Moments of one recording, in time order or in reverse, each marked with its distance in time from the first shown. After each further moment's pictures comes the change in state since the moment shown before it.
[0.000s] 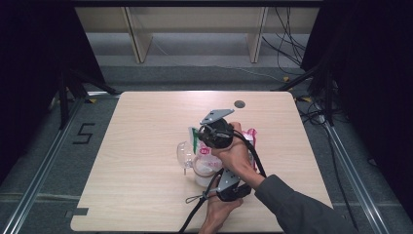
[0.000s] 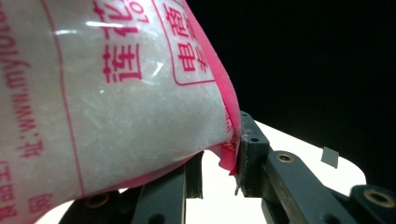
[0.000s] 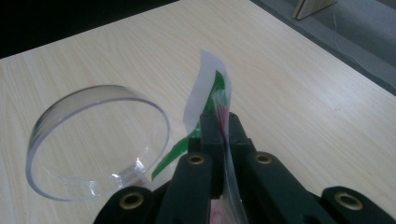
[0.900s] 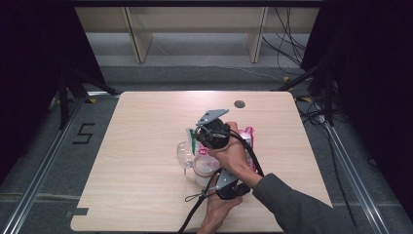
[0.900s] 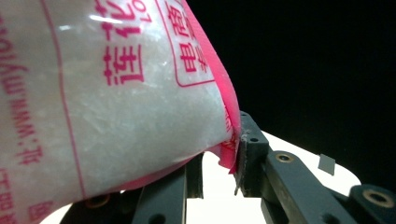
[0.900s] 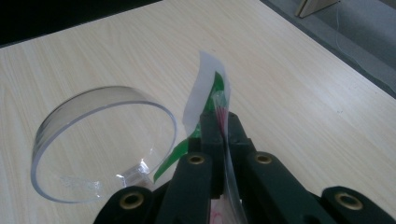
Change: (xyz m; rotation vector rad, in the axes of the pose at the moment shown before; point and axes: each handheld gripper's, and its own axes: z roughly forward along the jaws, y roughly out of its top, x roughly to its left) left arm 0.005 0.003 0.000 -0.010 -0.022 -0.003; right arm 0.005 0.005 0.003 0.032 -0.006 -0.030
